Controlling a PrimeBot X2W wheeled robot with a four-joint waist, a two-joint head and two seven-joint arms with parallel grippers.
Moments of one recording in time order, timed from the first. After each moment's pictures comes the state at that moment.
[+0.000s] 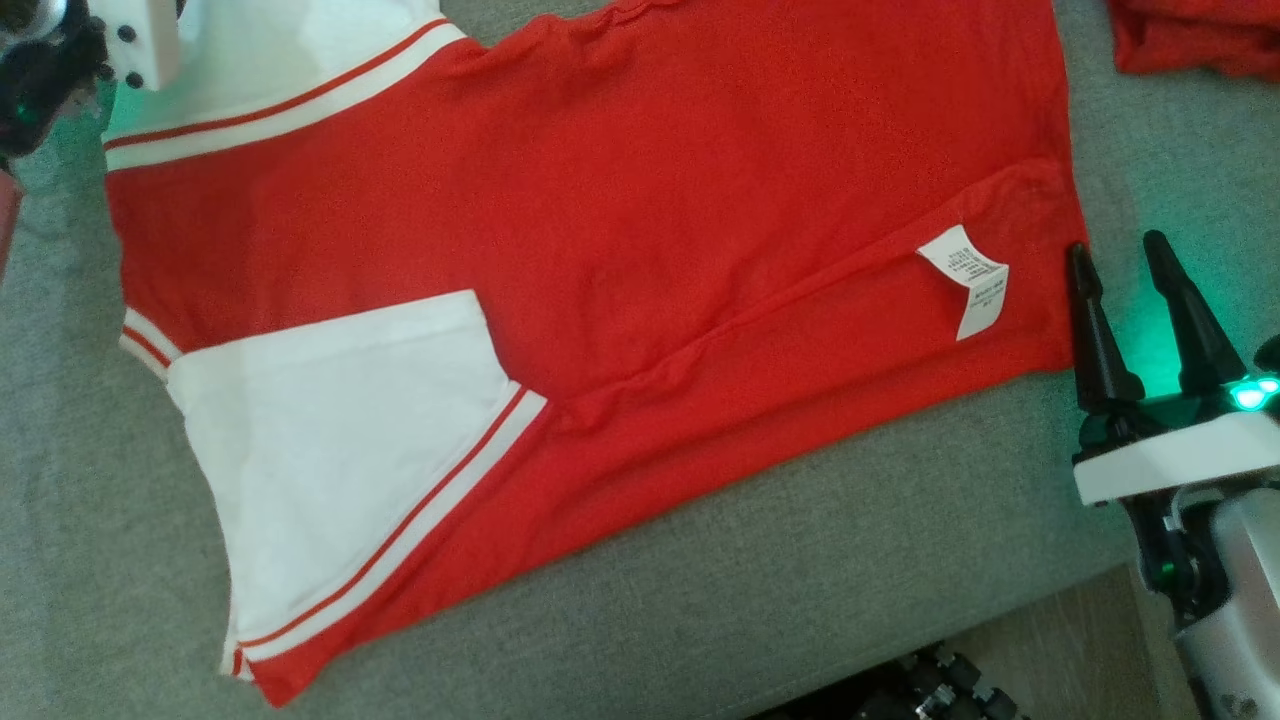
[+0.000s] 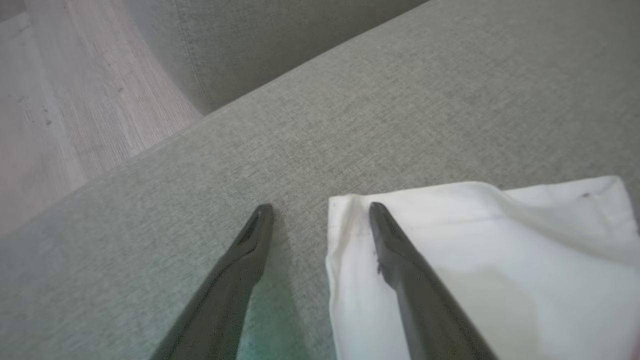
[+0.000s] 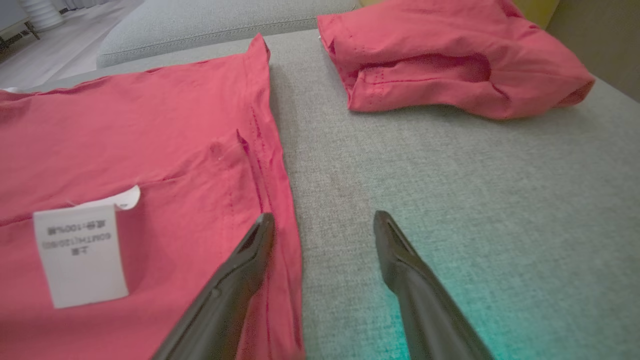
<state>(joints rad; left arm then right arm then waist) -1.21 0.53 -0.63 0.55 -0.67 -0.12 0.77 -0.23 -0.34 0.17 0.21 0.49 0.12 -0.21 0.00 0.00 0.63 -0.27</state>
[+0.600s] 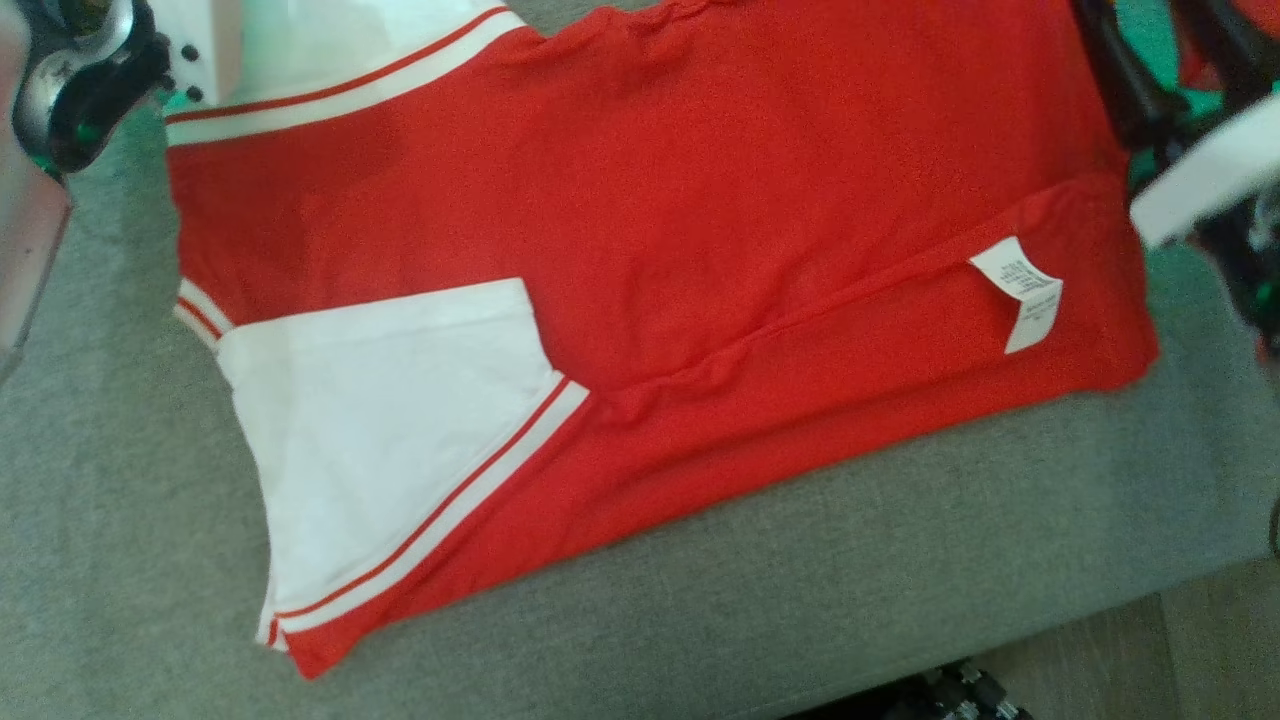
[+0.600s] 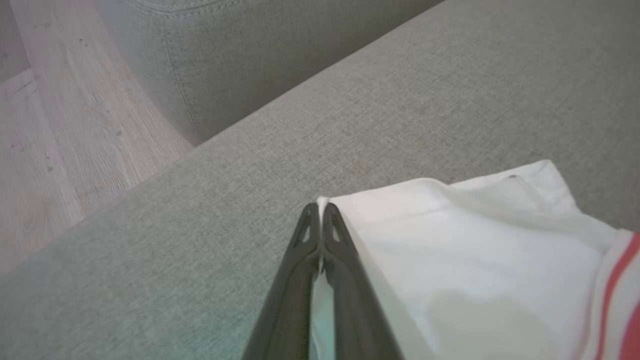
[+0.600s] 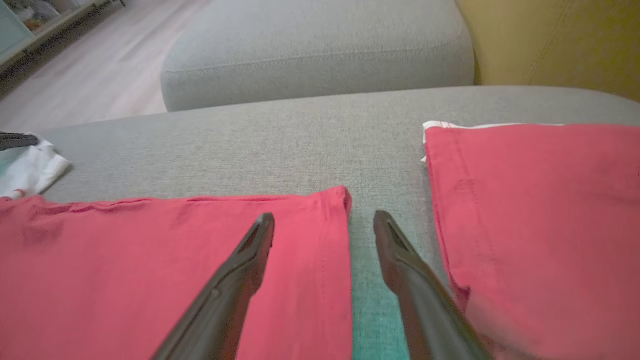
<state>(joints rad) -1.23 0.53 -0.74 0.51 -0.72 -0.13 0.62 -0.70 -0.54 0.40 0.26 0.75 0.12 0.12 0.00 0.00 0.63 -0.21</state>
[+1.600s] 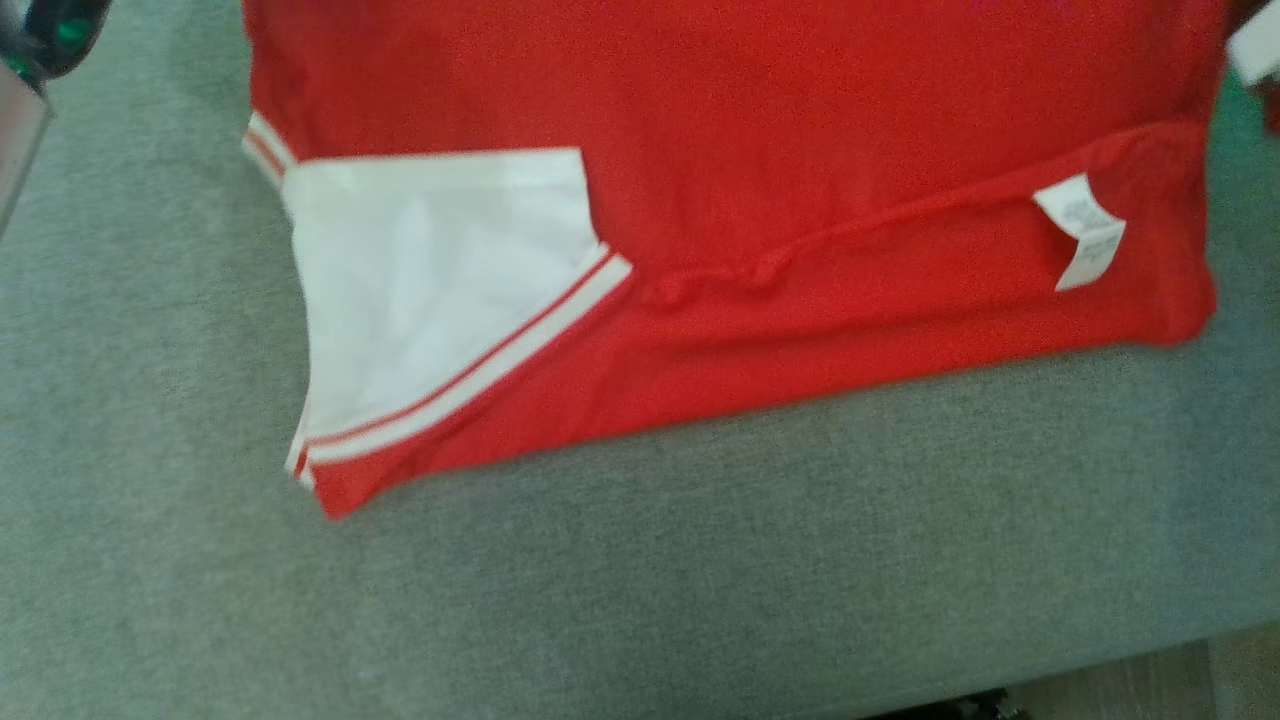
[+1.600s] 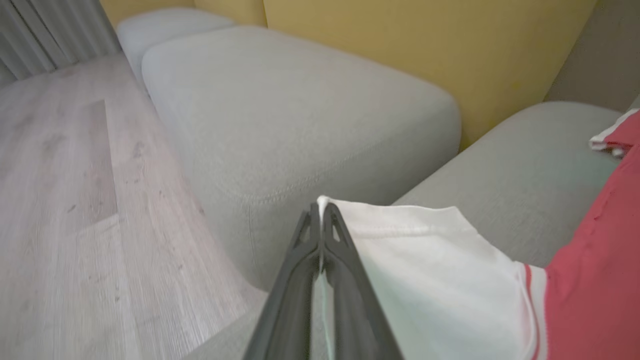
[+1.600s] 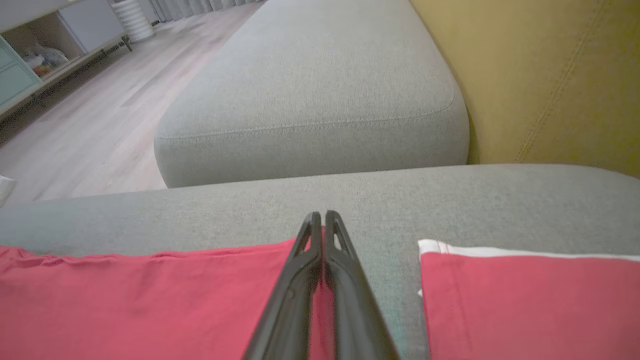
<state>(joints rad) -1.40 0.53 -0.89 0.53 -0.79 -0.13 0.22 -1.03 -0.59 0.58 0.58 0.91 0.12 0.05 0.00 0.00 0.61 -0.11</state>
